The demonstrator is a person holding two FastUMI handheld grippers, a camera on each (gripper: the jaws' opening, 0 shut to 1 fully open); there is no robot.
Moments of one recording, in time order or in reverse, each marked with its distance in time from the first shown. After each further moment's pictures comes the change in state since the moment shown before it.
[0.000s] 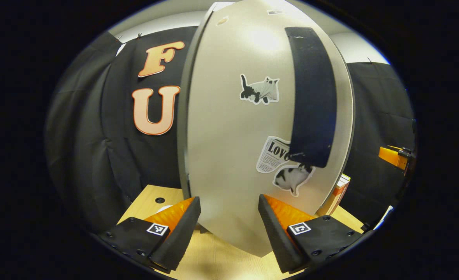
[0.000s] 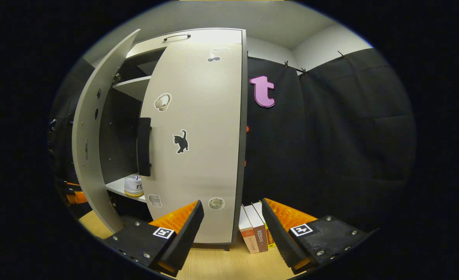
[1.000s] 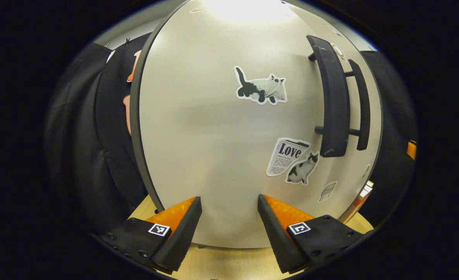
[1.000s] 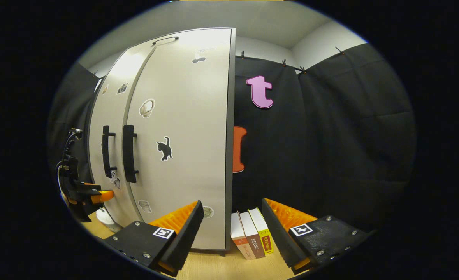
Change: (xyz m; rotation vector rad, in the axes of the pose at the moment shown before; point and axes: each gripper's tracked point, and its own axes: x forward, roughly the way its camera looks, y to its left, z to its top) left arm 0.041 -0.003 0.010 0.034 0.046 0.095; right arm 0.026 -0.028 0.017 0.011 -0.011 0.023
